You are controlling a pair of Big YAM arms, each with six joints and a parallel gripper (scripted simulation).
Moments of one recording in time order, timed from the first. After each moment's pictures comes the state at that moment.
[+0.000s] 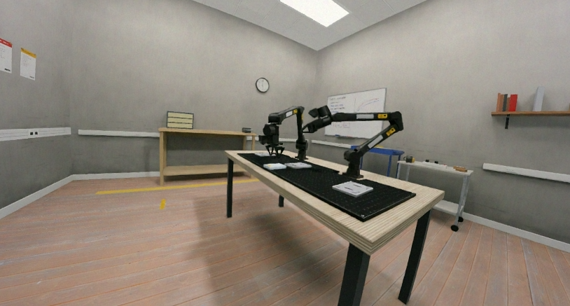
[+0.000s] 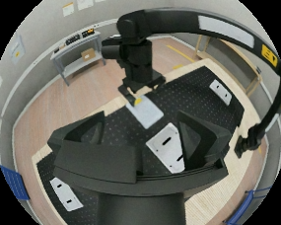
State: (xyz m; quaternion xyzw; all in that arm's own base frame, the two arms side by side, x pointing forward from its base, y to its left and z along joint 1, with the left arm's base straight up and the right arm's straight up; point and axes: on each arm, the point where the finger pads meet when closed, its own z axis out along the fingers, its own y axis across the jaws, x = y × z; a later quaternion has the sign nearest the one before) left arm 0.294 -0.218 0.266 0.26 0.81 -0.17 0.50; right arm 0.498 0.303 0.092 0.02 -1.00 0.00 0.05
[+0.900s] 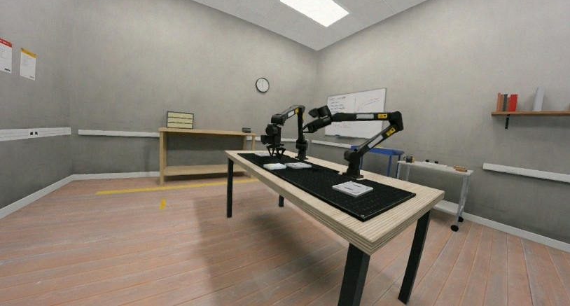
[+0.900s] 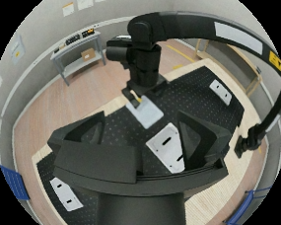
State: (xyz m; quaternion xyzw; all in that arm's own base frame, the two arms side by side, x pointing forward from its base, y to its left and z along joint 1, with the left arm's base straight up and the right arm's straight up) left arm 0.294 -0.218 0.266 0.26 0.81 -0.17 0.50; right arm 0.492 0.299 0.086 0.02 -1.00 0.00 0.01
